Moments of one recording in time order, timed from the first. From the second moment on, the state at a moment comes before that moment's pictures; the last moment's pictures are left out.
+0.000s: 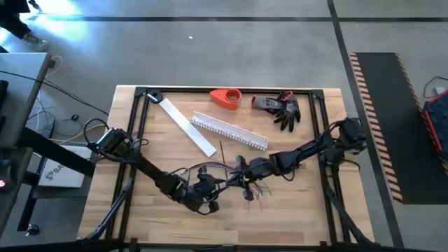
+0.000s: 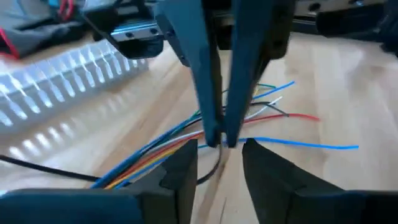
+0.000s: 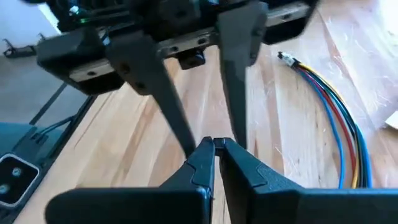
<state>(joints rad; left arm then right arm) -0.58 1.89 0.91 0.42 -0.85 -0.44 0.27 1.79 0.82 0.51 -0.03 0.25</state>
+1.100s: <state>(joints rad) -0.54 1.89 0.91 0.36 -0.84 -0.47 0.20 1.79 0.82 0.53 -0.11 0.38</state>
